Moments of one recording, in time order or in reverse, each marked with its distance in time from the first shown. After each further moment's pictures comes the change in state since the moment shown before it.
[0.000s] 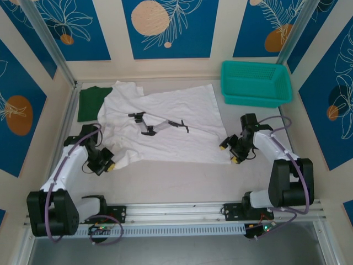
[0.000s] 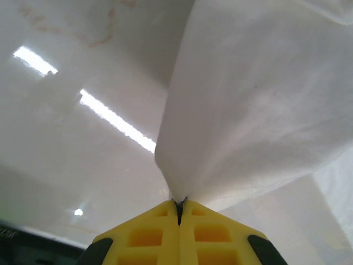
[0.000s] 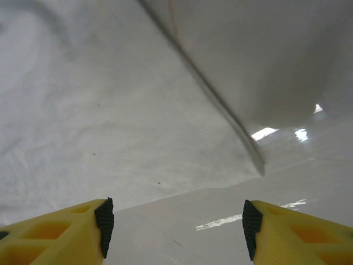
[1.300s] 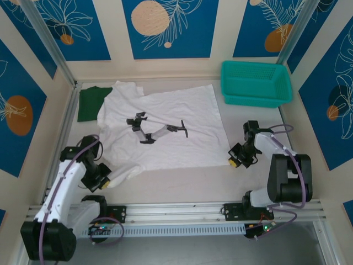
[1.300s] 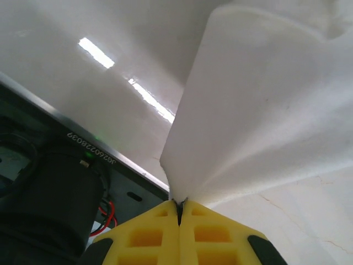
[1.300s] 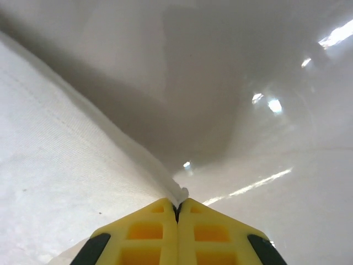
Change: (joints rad) left arm -0.079 -0.232 -0.021 -0.305 -0.124 -0.042; right arm -0.033 0.037 -0.061 -0.058 0.055 -0.010
